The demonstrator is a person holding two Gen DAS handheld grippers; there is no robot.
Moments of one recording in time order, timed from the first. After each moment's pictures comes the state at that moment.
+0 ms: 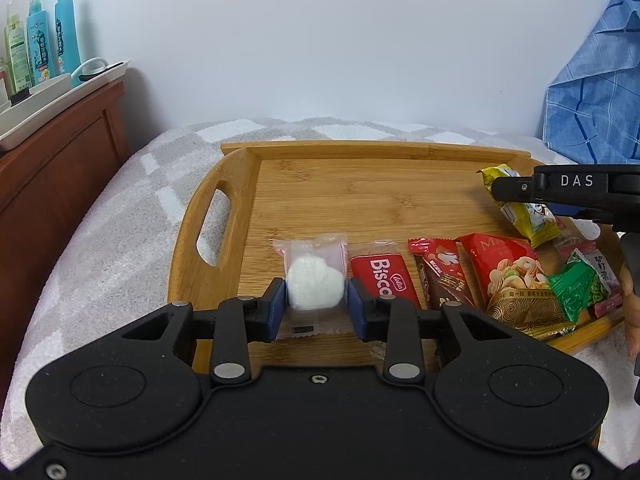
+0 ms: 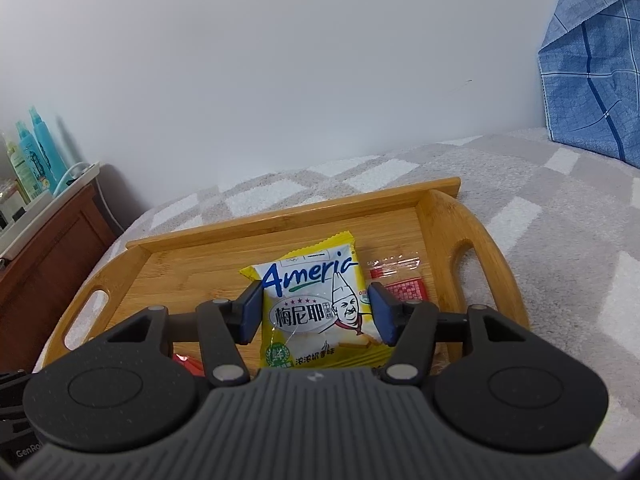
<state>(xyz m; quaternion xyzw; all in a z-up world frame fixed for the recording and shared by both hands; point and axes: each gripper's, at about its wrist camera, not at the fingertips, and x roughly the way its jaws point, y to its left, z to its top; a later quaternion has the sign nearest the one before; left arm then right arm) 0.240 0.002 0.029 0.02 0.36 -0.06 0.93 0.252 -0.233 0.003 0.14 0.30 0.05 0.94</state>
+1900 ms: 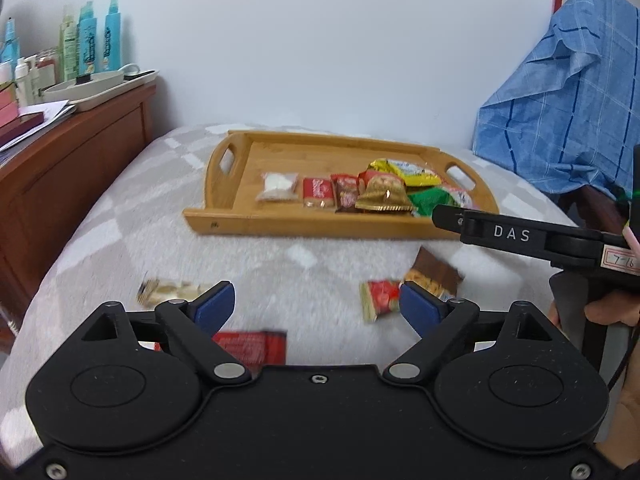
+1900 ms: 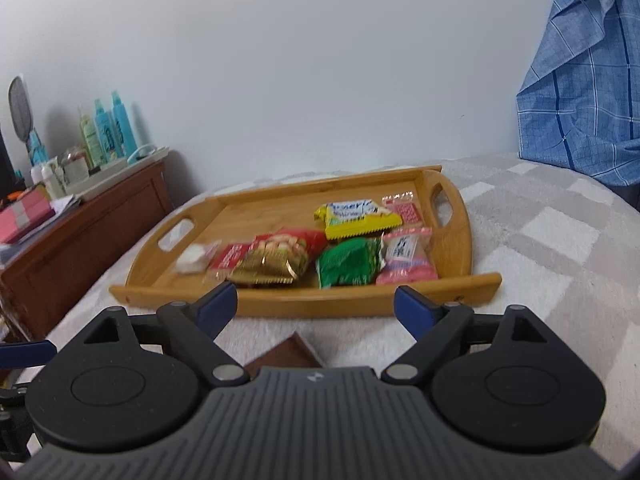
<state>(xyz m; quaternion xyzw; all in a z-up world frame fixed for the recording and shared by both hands) 0.027 0.014 0.067 -0.02 0.32 -0.09 0.94 0.068 -0.202 0.012 0.09 0.24 0.07 0.96</state>
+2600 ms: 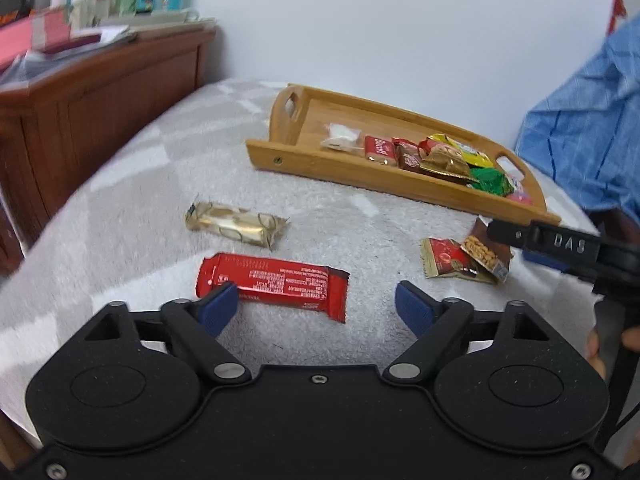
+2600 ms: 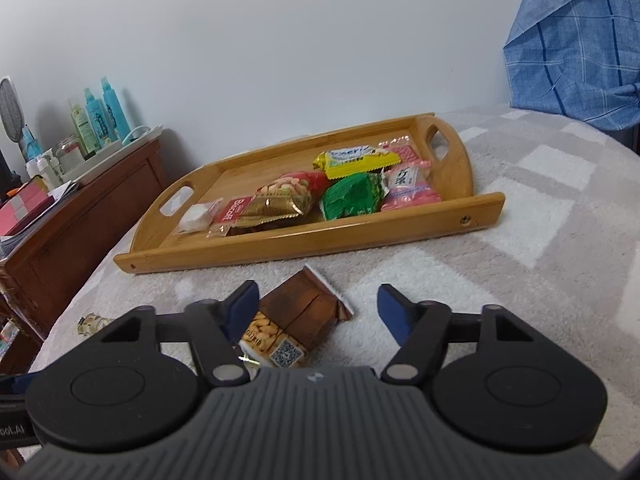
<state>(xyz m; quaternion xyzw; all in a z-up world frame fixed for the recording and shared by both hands) 0.024 0.053 0.029 -0.09 0.36 -0.03 0.93 0.052 -0.196 -0.012 0.13 0.28 0.06 0.95</state>
